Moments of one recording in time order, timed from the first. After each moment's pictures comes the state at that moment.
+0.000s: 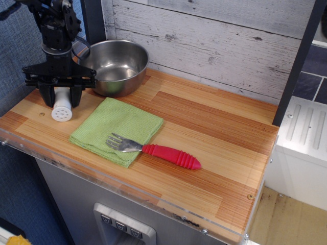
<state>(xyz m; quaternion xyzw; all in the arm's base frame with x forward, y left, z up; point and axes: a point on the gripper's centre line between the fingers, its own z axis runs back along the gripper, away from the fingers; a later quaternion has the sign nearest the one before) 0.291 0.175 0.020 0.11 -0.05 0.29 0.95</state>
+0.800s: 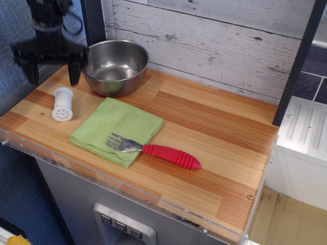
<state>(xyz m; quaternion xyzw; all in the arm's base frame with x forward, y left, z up) 0.296 0.178 0.070 0.12 -0.11 0.31 0.94</state>
